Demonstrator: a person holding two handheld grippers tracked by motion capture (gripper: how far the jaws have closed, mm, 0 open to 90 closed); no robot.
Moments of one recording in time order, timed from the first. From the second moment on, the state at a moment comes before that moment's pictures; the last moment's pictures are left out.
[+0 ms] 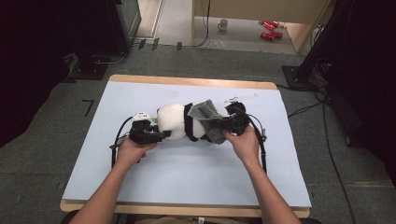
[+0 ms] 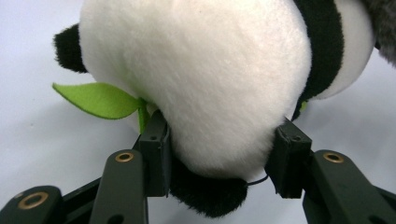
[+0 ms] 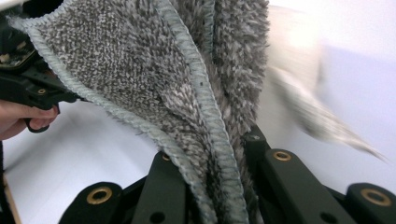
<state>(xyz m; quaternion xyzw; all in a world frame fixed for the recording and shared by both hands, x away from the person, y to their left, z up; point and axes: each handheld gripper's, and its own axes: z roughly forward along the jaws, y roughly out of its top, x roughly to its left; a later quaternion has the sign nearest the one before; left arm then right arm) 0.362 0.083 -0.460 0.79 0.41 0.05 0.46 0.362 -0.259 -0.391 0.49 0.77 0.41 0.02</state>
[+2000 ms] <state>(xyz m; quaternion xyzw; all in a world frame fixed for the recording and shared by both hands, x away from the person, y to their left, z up) 0.351 0.083 -0.472 0.78 0.39 0.06 0.48 0.380 -0.303 -0.400 0.55 0.69 0.46 0.08</state>
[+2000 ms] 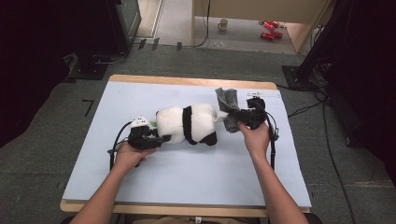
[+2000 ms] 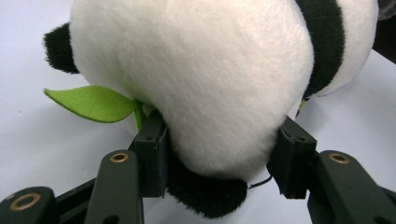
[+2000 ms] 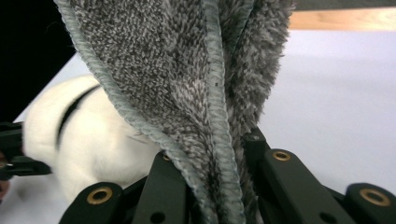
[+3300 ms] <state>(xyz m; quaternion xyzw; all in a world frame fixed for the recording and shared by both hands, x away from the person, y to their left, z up) 0.368 0.081 -0.470 0.77 0.40 0.05 0.49 0.372 -0.312 -0.432 0.57 0.71 0.40 0.08</state>
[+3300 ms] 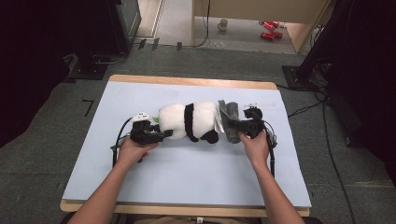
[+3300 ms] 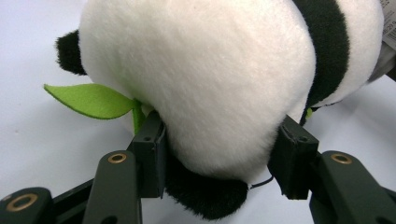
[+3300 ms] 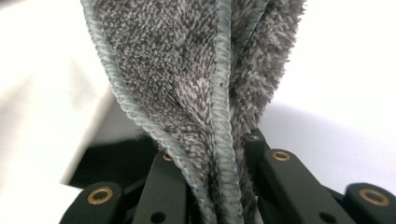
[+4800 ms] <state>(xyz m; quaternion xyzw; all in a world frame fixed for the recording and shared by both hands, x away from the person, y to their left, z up) 0.361 0.110 -0.453 0.77 0.38 0.09 0.51 0.368 -0.228 -0.392 0.47 0.76 0.44 0.06</state>
